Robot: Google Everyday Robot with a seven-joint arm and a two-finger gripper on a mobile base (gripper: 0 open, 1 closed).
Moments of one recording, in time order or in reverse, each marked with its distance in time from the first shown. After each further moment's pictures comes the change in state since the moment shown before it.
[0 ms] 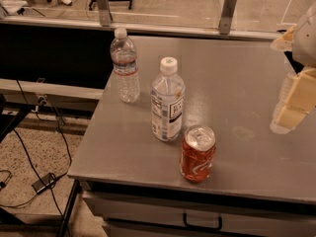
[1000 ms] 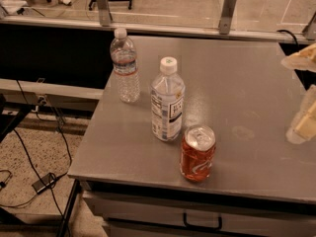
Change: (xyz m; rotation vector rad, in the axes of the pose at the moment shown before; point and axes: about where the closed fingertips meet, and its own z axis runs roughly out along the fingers) arm 0.030 0.007 0.016 -0.105 -0.218 0.076
